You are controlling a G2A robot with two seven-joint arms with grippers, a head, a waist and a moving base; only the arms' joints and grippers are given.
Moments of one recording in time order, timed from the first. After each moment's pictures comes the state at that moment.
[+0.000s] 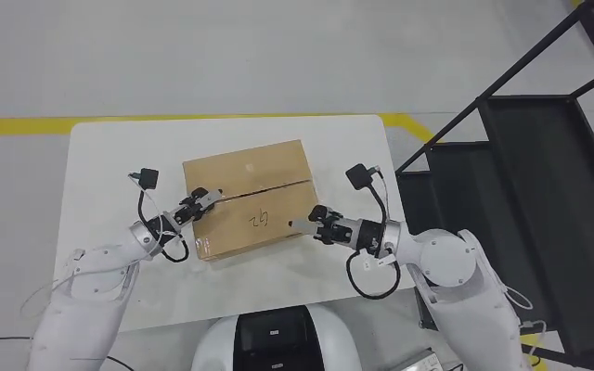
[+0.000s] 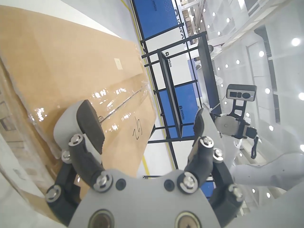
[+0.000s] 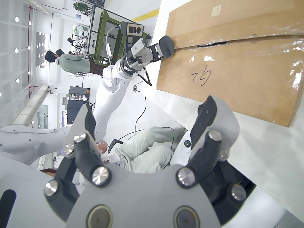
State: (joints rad) left arm 1.41 -1.08 -1.40 -1.66 0.00 -0.31 -0.70; right arm -1.57 -1.16 1.43 -2.18 -0.12 0.06 0.93
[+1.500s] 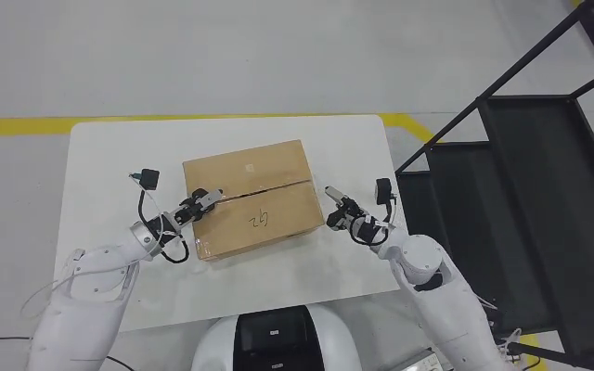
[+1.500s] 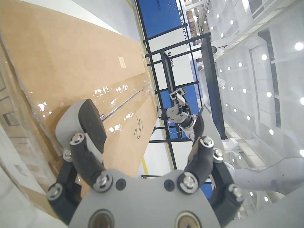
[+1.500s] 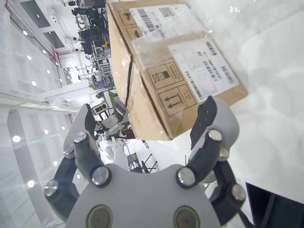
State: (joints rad) left arm 1.41 -1.08 -1.40 -1.66 0.01 -0.28 -0.70; right arm -1.54 -1.20 1.37 -1.67 0.26 0.11 0.46
